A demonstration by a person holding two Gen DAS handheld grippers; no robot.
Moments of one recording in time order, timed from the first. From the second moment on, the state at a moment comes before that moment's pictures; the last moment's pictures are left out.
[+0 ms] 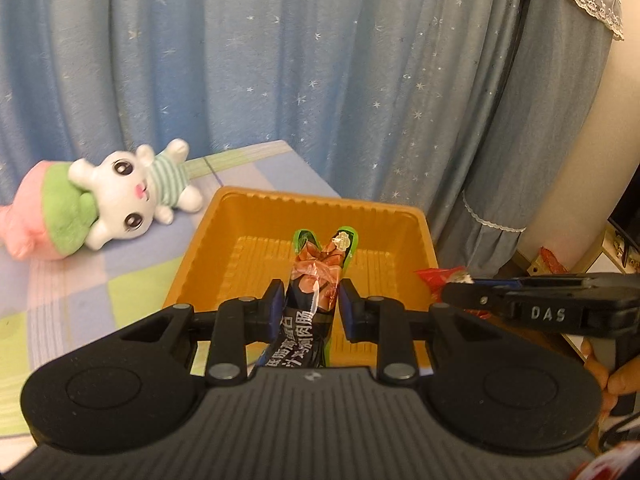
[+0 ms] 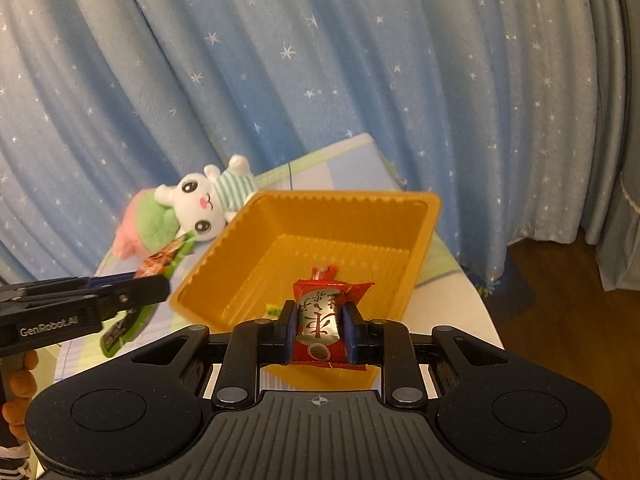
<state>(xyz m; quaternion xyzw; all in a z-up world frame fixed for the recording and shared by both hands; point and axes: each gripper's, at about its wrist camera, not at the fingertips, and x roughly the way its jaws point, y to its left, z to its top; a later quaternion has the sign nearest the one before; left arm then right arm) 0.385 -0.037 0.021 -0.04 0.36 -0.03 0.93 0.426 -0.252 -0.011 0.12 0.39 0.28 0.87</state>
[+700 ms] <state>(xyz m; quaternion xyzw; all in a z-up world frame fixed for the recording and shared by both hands) 0.482 -0.062 -0.036 -0.08 0.42 -0.02 0.90 0.485 -0.234 -0.050 0.09 0.41 0.27 0.87</state>
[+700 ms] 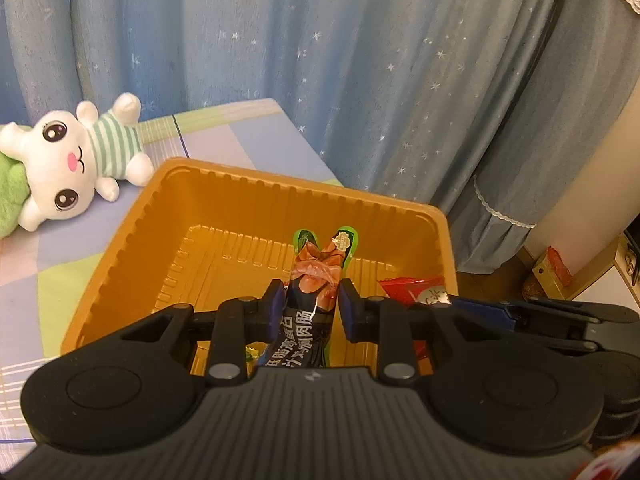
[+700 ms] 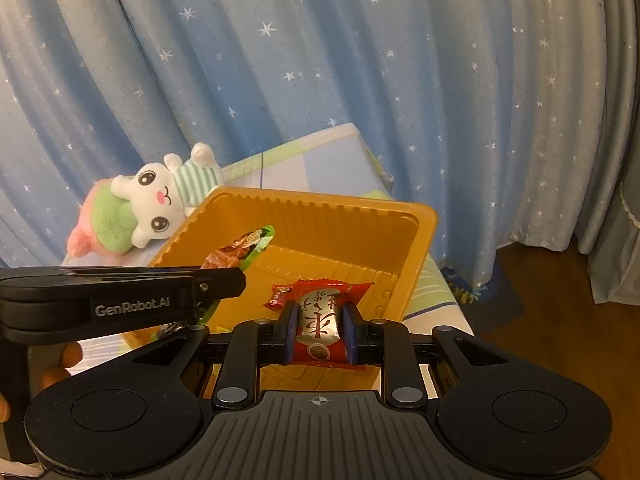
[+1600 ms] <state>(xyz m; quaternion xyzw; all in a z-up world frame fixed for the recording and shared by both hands) 0.487 -0.048 -0.033 -0.09 0.42 0.01 0.90 0.500 -0.230 -0.049 0.10 0.41 0.27 0.86</state>
